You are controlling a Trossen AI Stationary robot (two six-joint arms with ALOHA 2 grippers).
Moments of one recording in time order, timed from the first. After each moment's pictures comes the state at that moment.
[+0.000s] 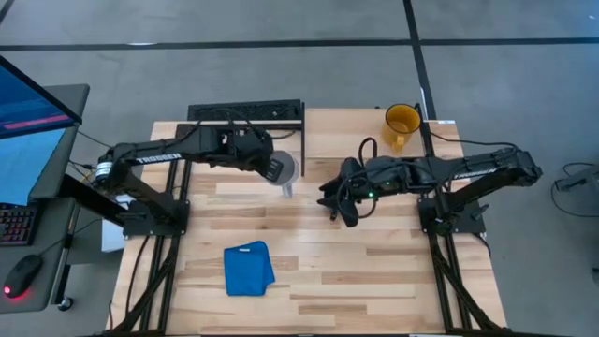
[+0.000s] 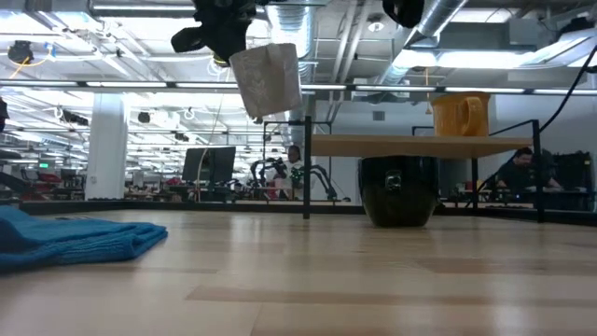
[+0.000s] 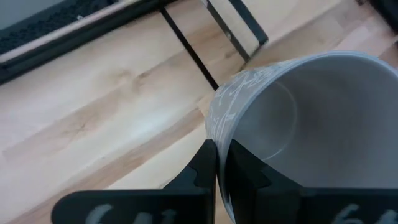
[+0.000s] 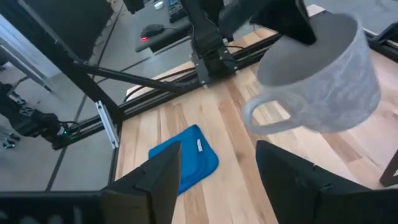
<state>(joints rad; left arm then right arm) 0.16 1.48 1.51 -1.05 -0.30 -0.78 0.13 1.27 1.14 -0.30 0.07 0.42</state>
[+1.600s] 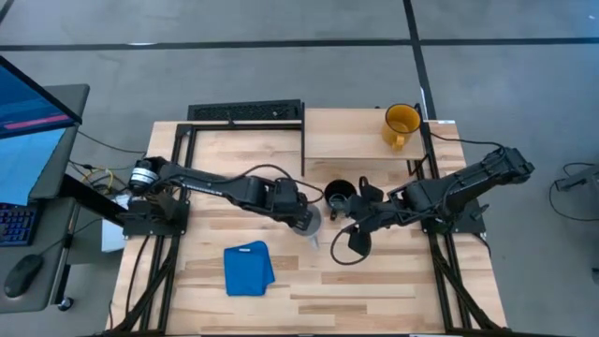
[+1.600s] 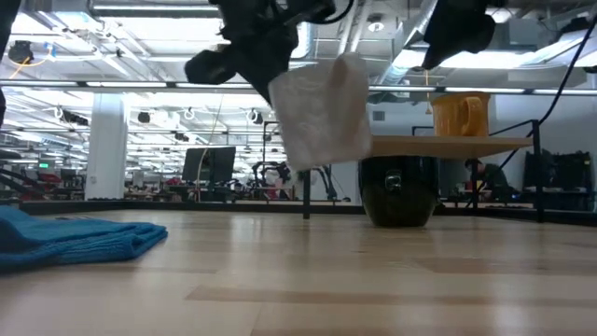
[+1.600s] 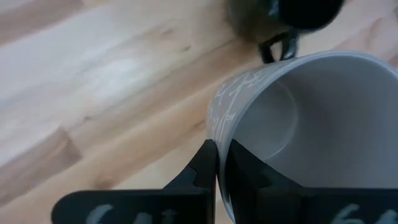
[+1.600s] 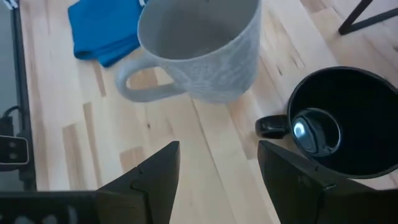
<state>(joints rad) -0.13 1.79 1.51 -0.86 -0.20 -1.19 0.36 1.35 1.14 -0.79 0.23 0.59</state>
